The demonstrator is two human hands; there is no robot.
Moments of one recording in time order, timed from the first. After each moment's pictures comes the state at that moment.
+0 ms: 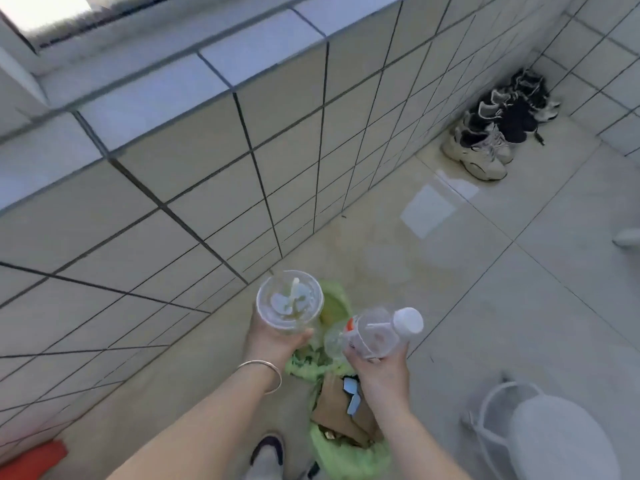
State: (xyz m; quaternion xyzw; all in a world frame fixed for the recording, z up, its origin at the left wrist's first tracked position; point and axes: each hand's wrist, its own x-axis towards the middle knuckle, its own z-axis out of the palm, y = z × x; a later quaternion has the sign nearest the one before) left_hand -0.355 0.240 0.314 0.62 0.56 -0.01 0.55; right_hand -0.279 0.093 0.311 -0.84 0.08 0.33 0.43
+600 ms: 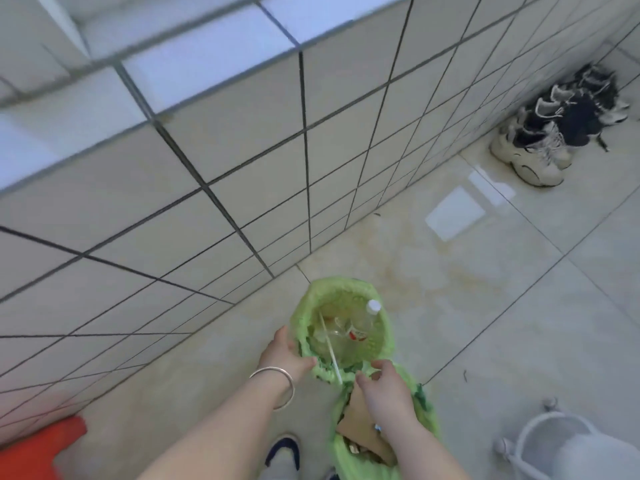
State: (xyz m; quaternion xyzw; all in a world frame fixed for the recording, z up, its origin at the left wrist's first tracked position) left_hand -0.394 0.266 0.254 0.60 0.58 -0.21 0.51; right_hand -0.302 0.129 0.256 -0.85 0.01 0.49 0.18
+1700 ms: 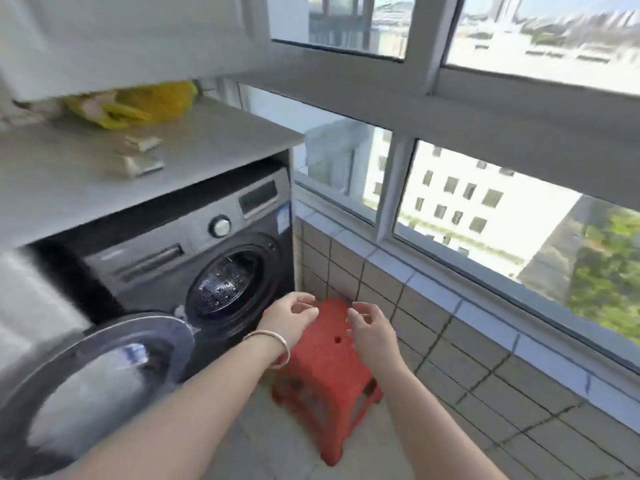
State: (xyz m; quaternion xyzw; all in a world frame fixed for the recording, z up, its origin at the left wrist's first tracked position) left_hand -1.095 0.086 0.752 0.31 0.79 0.42 0.33; right_hand -0.967 0.164 0.738 -0.52 -0.61 0.55 0.22
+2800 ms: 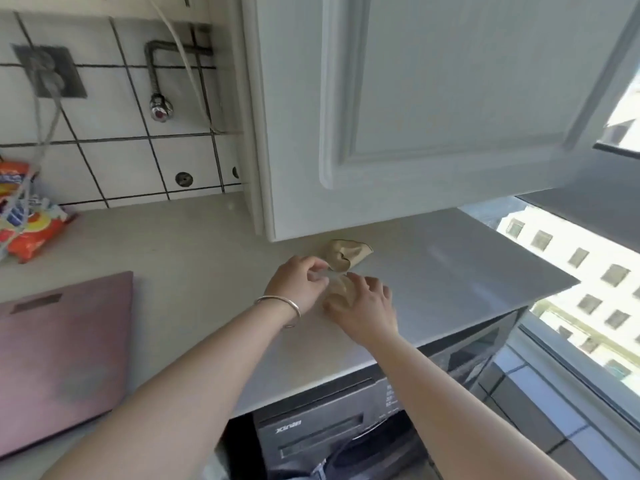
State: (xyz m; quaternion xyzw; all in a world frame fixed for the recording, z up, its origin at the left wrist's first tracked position) left_hand -1.613 0.067 0.860 0.25 0.89 0.38 0.05; right_hand -1.537 0.176 0.830 -0.26 -0.93 0.27 0.08
